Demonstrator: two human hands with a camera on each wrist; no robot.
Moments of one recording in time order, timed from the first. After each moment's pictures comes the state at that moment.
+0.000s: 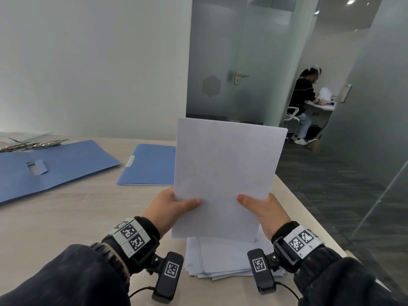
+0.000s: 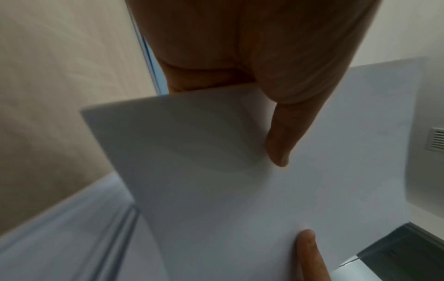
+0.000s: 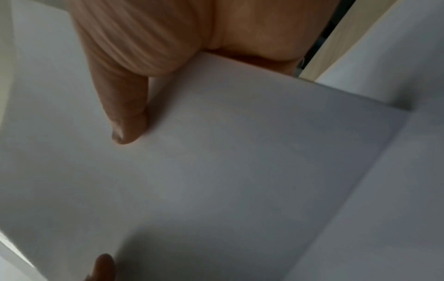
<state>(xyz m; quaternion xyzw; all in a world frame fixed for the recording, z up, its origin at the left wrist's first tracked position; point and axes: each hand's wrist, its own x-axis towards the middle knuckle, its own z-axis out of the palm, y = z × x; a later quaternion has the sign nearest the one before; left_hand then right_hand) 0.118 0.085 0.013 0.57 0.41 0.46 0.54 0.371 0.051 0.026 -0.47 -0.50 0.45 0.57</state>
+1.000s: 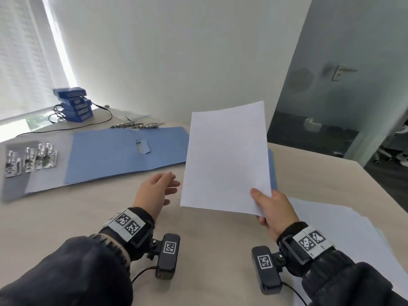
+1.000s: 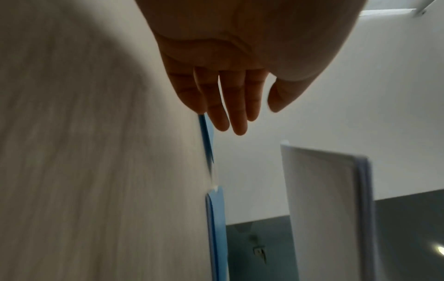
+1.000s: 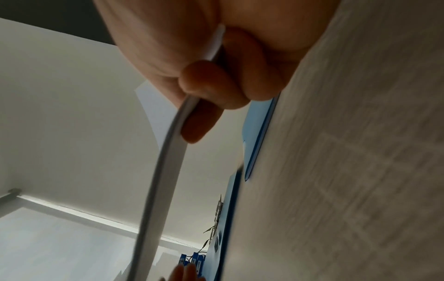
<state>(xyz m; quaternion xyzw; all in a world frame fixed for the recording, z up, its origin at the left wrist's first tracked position) -0.118 0.118 -0.014 0.33 0.62 0.59 0.40 0.160 0.170 -0.011 -0.55 -0.51 0.50 0.43</state>
